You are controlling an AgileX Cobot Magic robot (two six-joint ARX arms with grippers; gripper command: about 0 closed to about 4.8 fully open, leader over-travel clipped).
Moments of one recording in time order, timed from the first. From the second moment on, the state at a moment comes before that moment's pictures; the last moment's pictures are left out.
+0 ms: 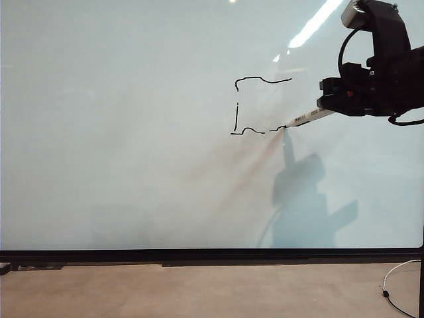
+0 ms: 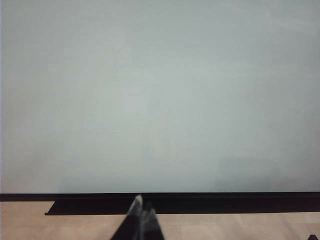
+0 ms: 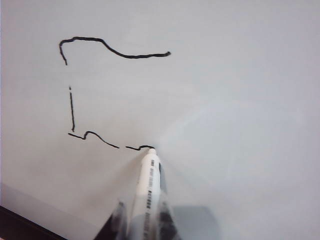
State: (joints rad) left arm 0.00 0.00 0.00 -0.03 0.00 -0.01; right arm 0.27 1.40 0.42 1.00 -0.17 -0.06
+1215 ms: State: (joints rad) left arm 0.00 0.00 0.00 -0.03 0.00 -0.01; right arm 0.24 1.40 0.42 1.00 -0.19 -0.06
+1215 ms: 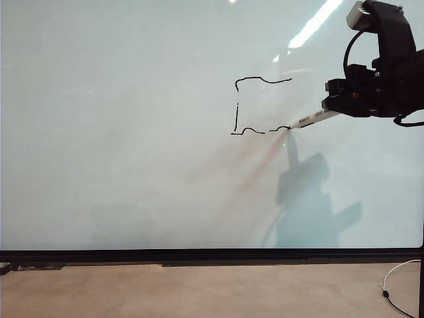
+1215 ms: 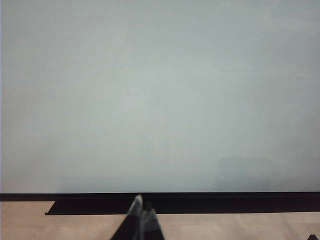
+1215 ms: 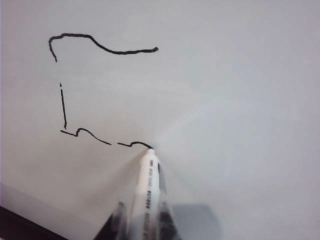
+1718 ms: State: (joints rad) left arm 0.00 0.00 0.00 -0.03 0.00 -0.01; right arm 0.31 1.18 0.39 0.73 -0.10 -0.29
